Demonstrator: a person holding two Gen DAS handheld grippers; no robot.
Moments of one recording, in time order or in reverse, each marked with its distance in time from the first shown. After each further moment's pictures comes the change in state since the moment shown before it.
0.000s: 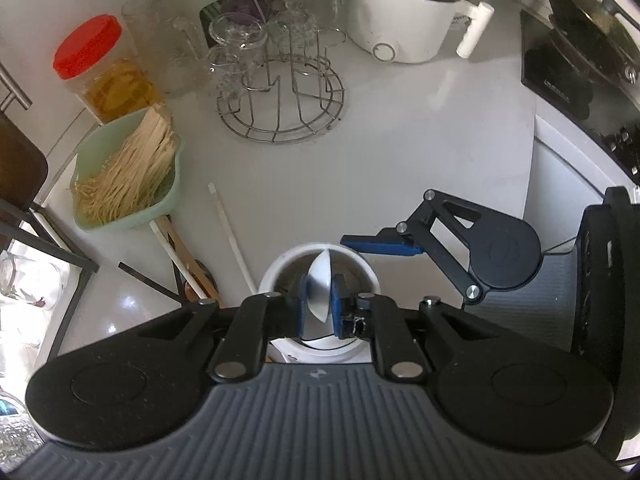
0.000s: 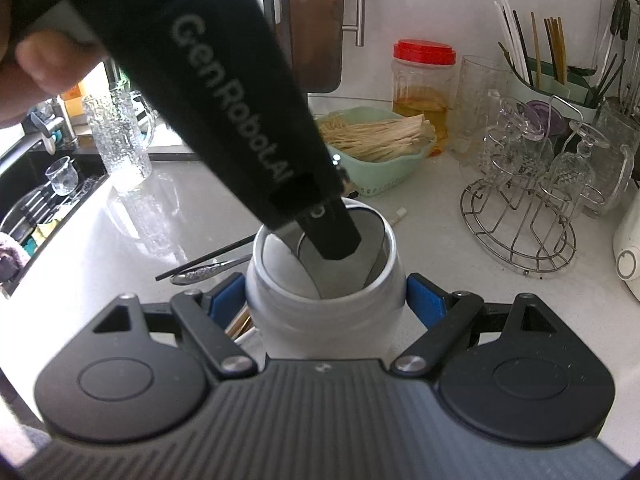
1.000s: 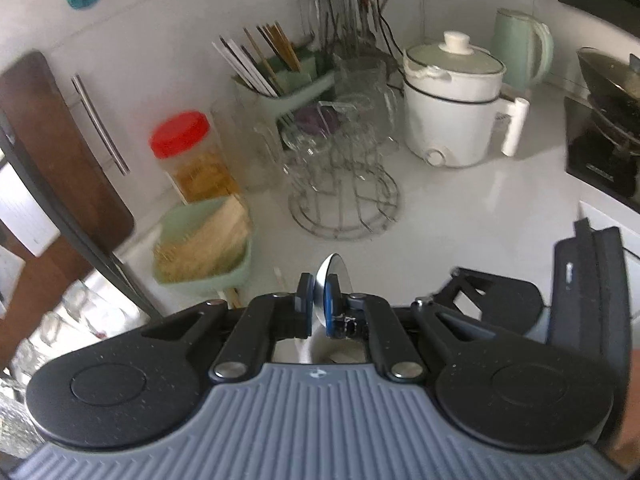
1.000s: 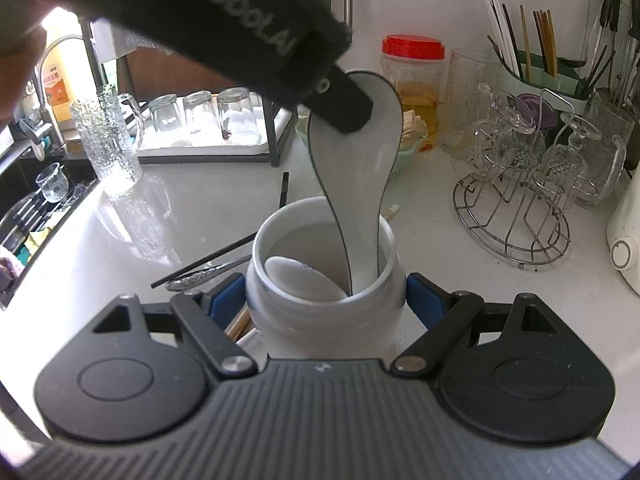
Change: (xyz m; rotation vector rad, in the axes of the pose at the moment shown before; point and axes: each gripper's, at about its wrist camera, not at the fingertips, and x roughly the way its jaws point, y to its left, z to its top) left arm -0.042 -0.026 -0.029 -0.050 -0.344 0.233; right arm 0.001 0.001 0.002 0.032 0.015 -0.027
